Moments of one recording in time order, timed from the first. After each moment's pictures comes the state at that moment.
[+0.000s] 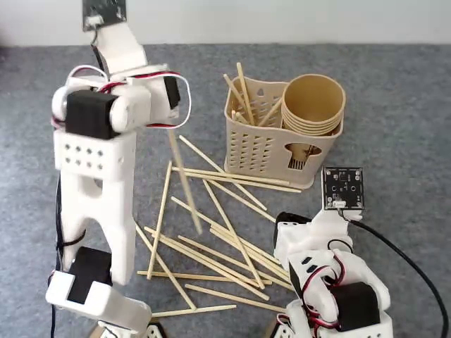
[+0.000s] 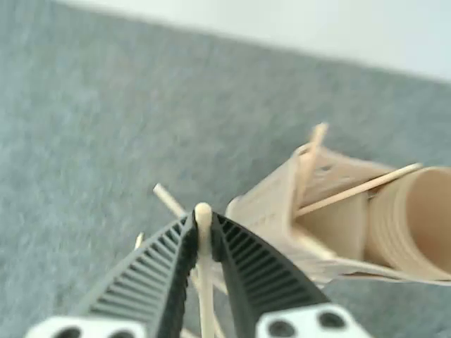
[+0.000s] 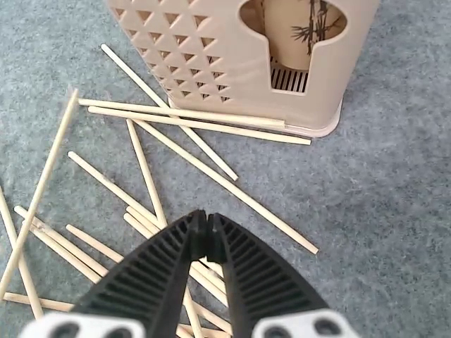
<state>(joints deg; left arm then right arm) 10.3 3.6 -47.3 99.4 30.2 -15.2 -83.8 57.4 80.3 -14.5</state>
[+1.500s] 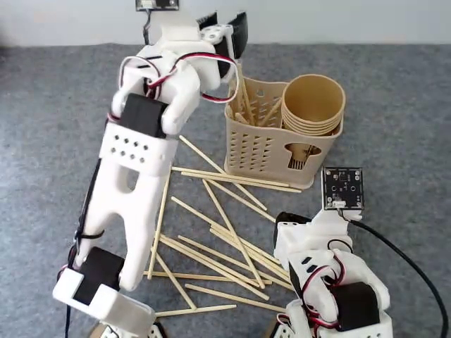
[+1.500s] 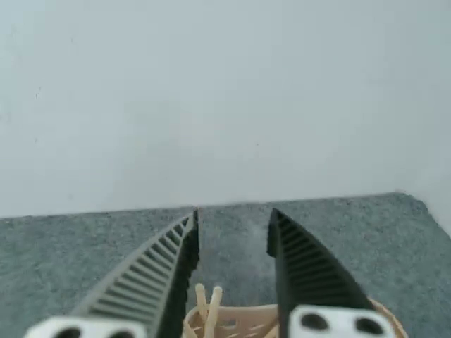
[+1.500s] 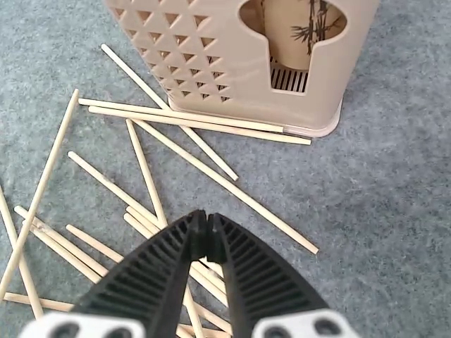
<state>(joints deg) 17.7 3.7 -29.6 55.5 24.8 -15.2 -83.8 57.4 80.3 -14.5</state>
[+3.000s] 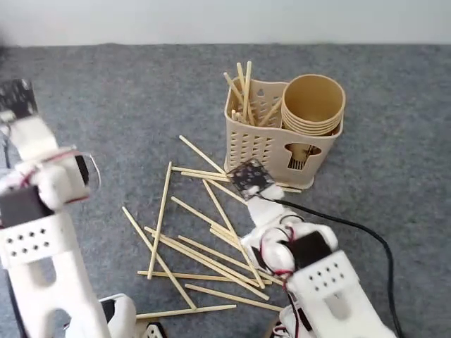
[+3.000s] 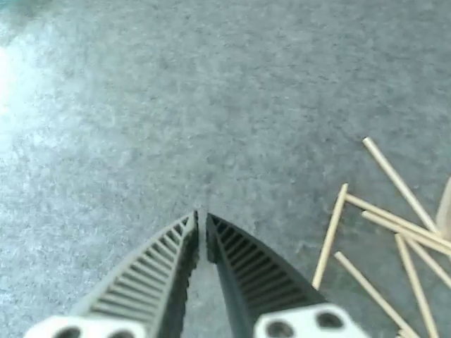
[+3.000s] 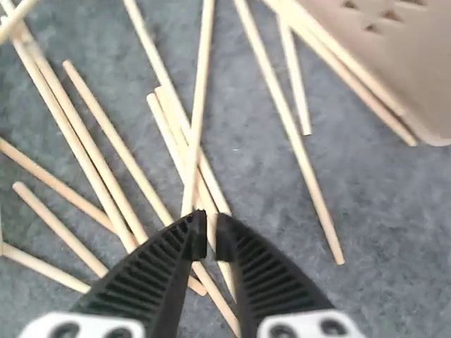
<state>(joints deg) -21.9 -38.8 27.3 77.7 9.3 -29.6 -53.4 58.5 71.5 6.3</state>
